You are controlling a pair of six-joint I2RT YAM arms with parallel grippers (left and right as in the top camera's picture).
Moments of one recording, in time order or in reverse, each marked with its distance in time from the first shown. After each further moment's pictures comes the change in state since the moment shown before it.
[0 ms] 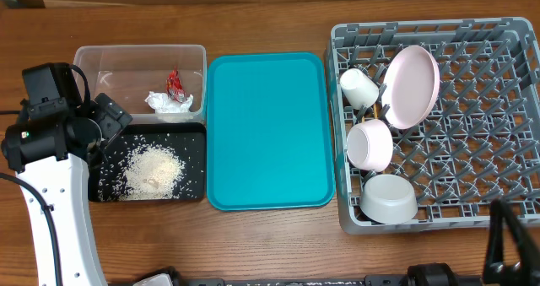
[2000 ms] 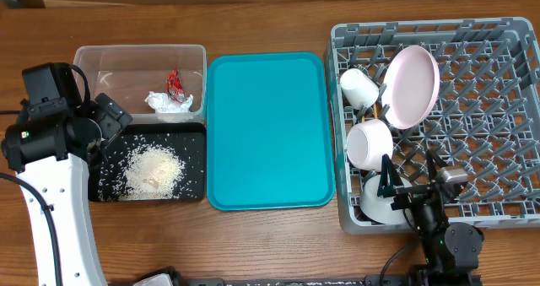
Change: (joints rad) left arm 0.000 0.001 0.000 0.000 0.000 0.000; right arm -0.071 -0.576 -1.708 1.159 -0.076 0.023
